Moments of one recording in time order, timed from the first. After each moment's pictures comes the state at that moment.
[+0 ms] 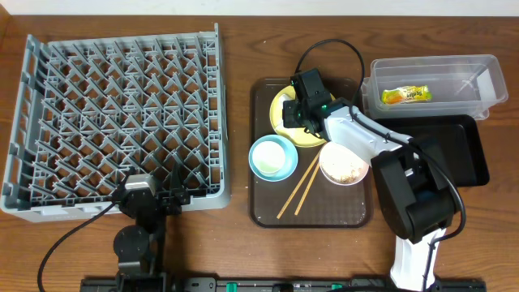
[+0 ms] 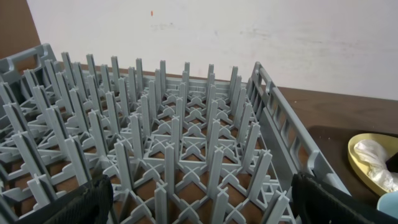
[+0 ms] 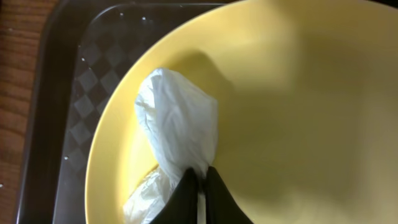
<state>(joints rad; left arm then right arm) 0.04 0.02 0.02 -0.12 -0.02 -0.12 0.47 2.06 1.32 -0.28 -0.03 0.41</state>
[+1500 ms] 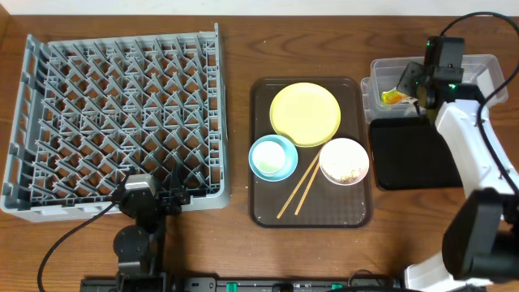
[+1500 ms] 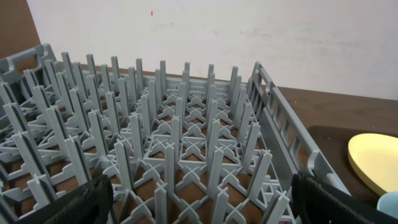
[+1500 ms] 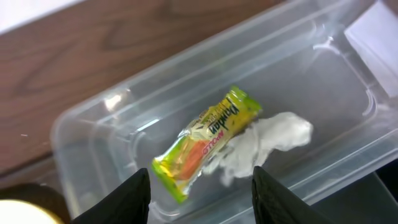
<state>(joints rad) 0.04 0.02 0.02 -0.12 -0.02 -0.12 -0.05 1.72 1.32 -0.45 0.17 0.34</state>
